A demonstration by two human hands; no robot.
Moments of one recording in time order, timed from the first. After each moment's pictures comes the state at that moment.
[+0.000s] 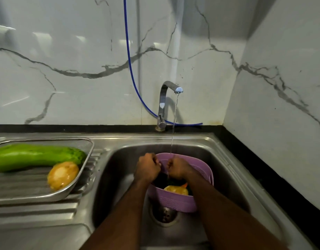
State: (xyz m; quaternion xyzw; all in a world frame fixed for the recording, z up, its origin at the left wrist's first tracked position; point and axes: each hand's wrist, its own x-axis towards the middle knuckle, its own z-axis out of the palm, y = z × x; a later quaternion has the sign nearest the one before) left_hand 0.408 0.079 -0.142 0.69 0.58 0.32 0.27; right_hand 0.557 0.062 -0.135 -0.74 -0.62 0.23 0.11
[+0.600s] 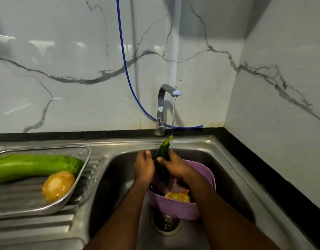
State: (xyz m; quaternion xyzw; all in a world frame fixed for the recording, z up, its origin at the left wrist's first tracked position) left_hand 0.419 0.086 -0.132 0.53 0.55 0.49 0.42; right_hand 0.547 0.066 -0.119 -0.62 -0.56 0.40 0.38
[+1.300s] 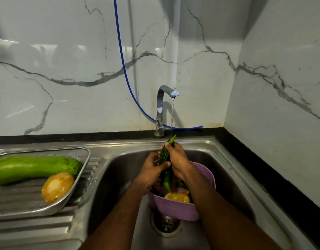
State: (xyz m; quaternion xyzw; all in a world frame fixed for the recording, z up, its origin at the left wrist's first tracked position) left_hand 0.416 0.058 -0.114 0.58 0.42 0.39 0.59; right_hand 0.538 0.075 -0.101 -0.53 -0.32 0.50 0.60
